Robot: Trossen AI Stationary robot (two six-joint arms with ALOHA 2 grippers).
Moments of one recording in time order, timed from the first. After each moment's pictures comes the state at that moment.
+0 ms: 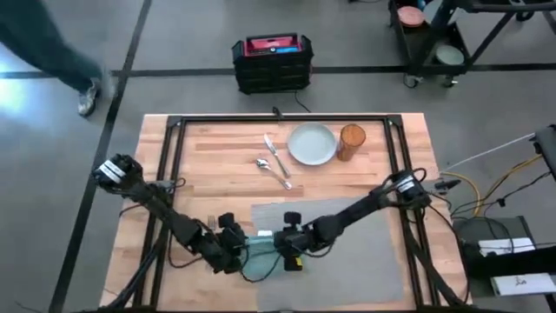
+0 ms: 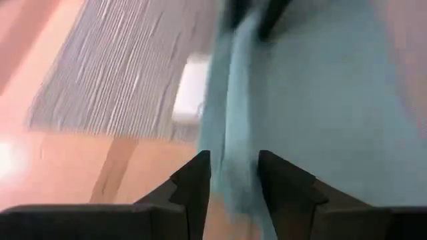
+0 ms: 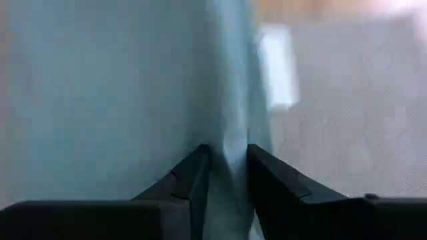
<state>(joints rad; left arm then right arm) -0.67 1.61 0.70 -0.11 -0.52 -0.82 0.39 2.09 1.36 -0.28 0.23 0.31</state>
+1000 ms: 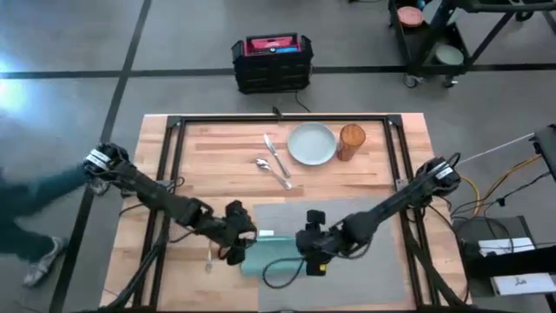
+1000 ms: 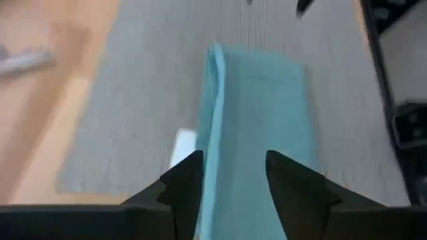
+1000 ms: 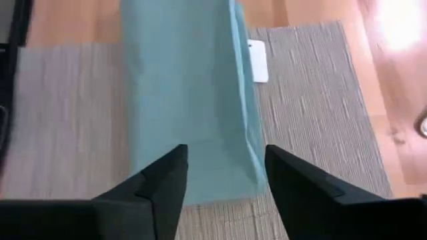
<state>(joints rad) -0.49 1.44 0.87 -0.26 -0.27 -0.59 0.53 1.80 1.29 -0.51 0.34 0.46</state>
